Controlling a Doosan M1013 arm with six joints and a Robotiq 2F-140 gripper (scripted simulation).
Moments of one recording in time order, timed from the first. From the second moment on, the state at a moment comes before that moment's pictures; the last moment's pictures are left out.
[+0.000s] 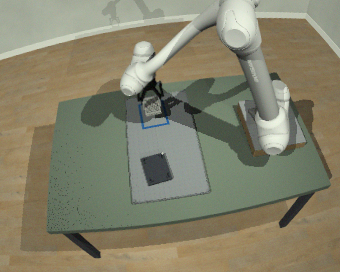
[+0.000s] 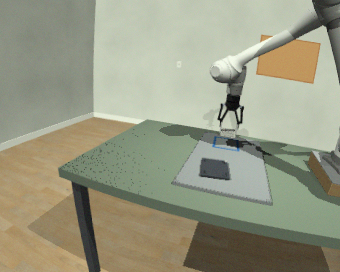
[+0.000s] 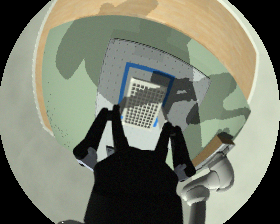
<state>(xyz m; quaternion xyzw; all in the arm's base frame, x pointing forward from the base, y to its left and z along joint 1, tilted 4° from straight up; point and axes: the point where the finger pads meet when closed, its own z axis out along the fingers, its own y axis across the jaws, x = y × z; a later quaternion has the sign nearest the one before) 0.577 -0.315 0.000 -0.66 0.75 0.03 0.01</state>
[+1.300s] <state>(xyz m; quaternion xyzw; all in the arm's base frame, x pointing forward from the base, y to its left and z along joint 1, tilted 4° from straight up) 0.593 -0.256 0.006 -0.69 0.73 0.03 0.01</state>
